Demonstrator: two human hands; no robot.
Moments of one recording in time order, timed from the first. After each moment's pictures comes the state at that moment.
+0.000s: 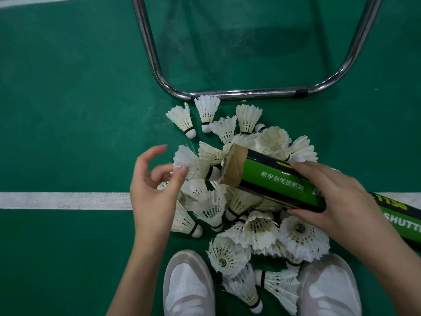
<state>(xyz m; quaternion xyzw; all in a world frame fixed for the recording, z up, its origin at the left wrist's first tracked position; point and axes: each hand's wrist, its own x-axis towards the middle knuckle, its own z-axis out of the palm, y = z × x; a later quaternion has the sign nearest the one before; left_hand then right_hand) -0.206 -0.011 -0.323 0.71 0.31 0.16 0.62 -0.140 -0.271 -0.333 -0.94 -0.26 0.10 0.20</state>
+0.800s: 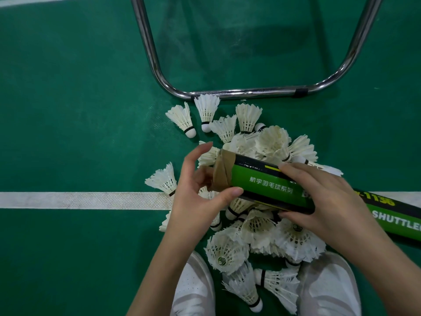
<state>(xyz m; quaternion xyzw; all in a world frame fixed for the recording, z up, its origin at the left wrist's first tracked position) -0.203 -0.048 -0.315 0.71 0.19 -0.01 0.67 -0.146 -0.261 -0.333 -0.94 -0.29 0.07 0.19</state>
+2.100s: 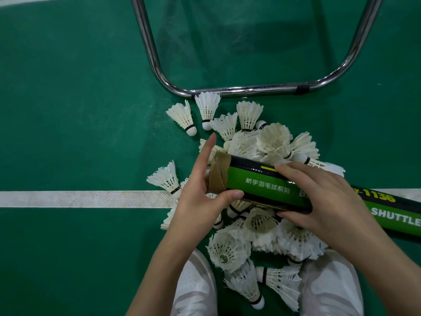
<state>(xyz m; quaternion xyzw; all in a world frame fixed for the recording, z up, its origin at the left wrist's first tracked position) -0.202 -0.046 -0.321 0.75 0.15 -0.06 0.64 -0.149 -0.258 -0.336 -0.94 -0.30 0.05 0.17</state>
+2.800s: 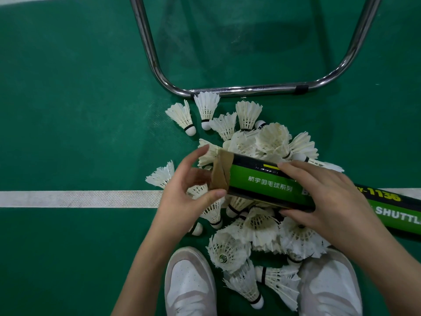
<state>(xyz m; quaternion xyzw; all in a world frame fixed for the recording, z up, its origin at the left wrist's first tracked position) -0.208 -0.022 -0.324 0.79 0.17 -0.06 0.58 -0.148 -0.261 -0.334 -0.94 -0.30 0.05 0.17</state>
